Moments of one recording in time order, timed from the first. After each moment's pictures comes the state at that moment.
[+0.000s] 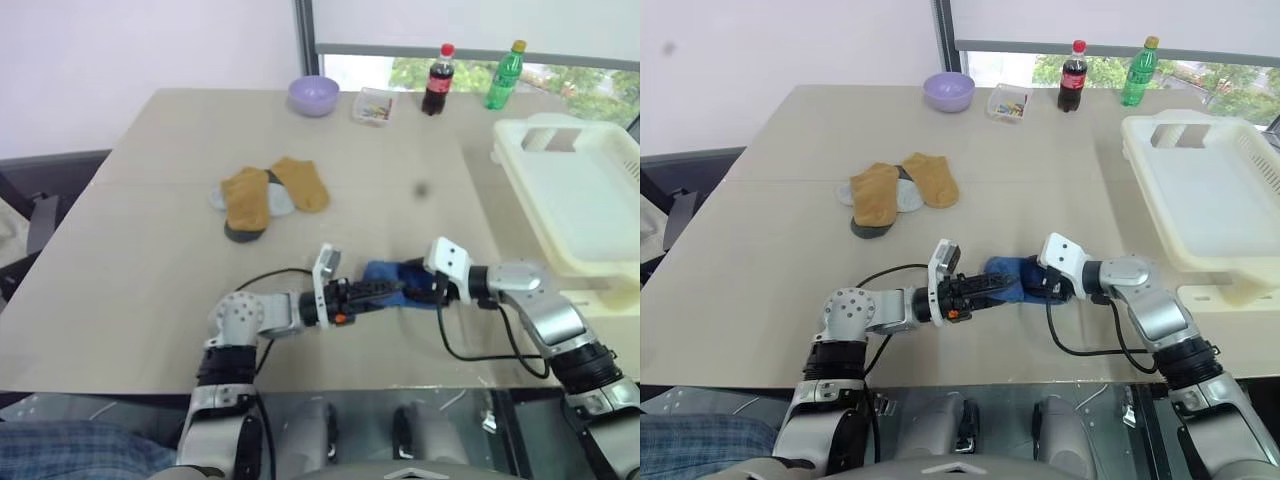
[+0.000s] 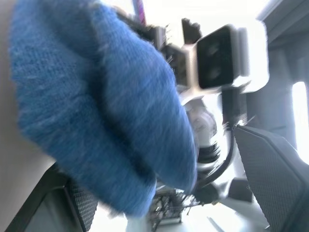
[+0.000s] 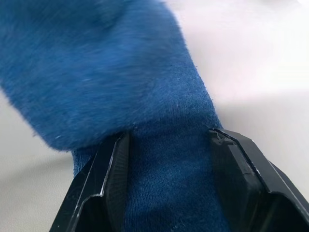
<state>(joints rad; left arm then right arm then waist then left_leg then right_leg) -0.43 0.11 0.22 0.17 -1.07 1.41 -0.61 -0.39 -0.56 0.26 0.03 0.10 0.25 0.99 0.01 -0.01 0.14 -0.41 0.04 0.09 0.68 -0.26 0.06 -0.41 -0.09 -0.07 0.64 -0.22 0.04</state>
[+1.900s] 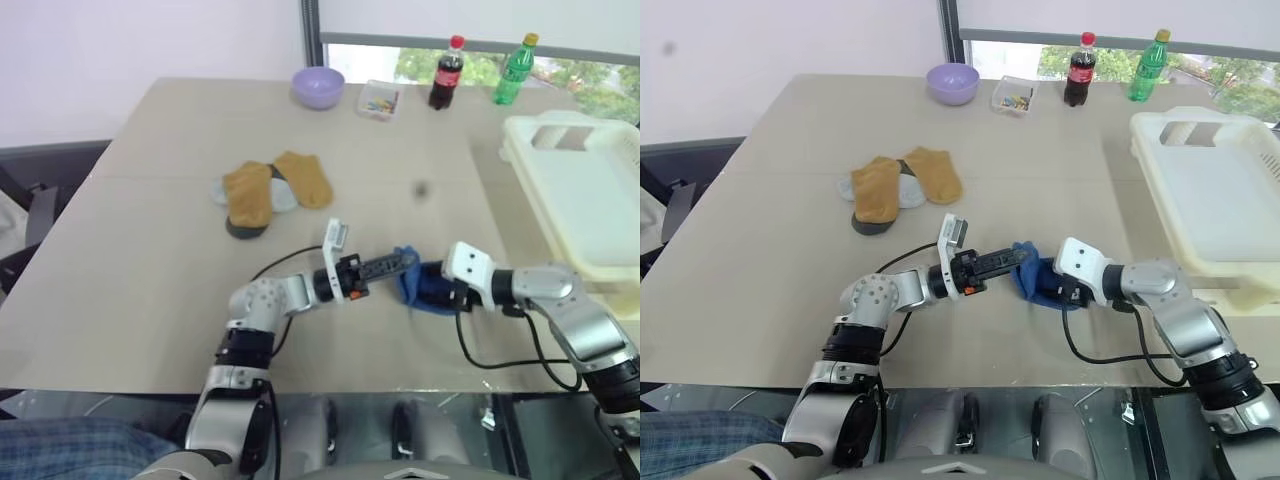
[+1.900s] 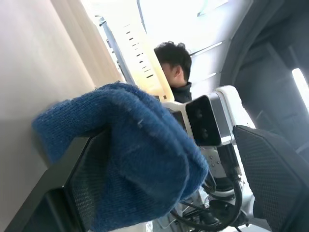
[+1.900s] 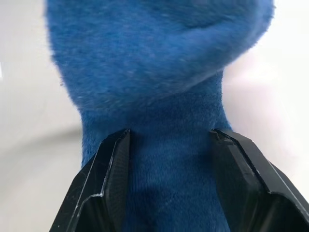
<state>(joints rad) -0.54 0.10 0.05 0.27 -0.86 1.07 -0.85 -0.29 -0.72 0.22 -0.22 0.11 0.39 0.97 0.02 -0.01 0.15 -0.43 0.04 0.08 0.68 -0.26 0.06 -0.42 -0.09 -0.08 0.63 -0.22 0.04</state>
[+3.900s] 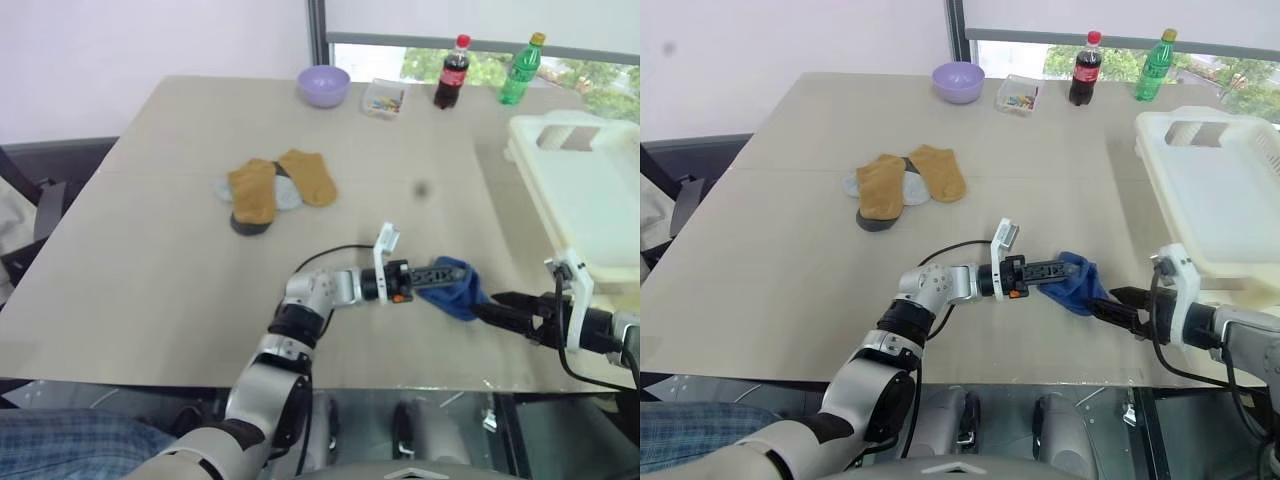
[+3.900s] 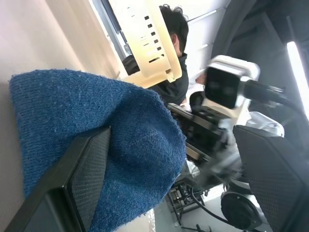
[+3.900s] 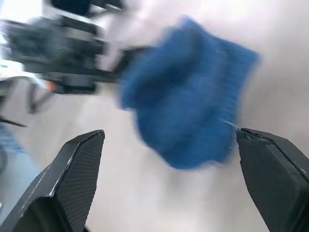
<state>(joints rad) -0.70 -0.07 -0.06 0.58 -0.63 0.95 -1.00 -0.04 -0.69 -0.45 -0.49 0.98 1.33 0.62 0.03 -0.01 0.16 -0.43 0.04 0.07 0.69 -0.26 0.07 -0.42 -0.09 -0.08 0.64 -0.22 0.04</state>
